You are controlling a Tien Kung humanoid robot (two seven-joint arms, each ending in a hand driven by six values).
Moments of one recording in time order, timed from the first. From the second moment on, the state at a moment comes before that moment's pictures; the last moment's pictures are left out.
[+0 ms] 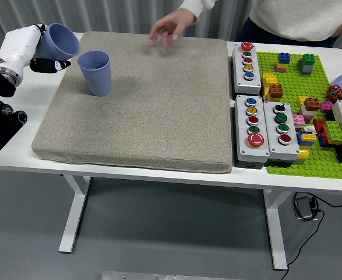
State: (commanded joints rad) left arm -0.81 0.48 -0.80 -0.75 1.77 0.32 0.04; right arm 0.22 -0.08 2.00 0.20 -1.52 -0.22 -0.30
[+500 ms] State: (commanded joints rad) left arm -0.86 0.48 -0.77 -0.74 1.88 0.29 0.08; right arm 0.22 -0.09 1.99 0.20 -1.51 -0.22 -0.30
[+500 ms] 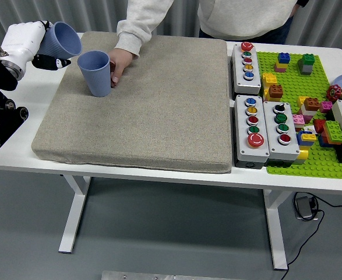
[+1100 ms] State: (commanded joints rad) left arm -0.87 0.48 -0.77 -0.76 2.04 0.30 0.10; right arm 0.23 -0.09 2.00 0.20 -1.51 -0.22 -0.30
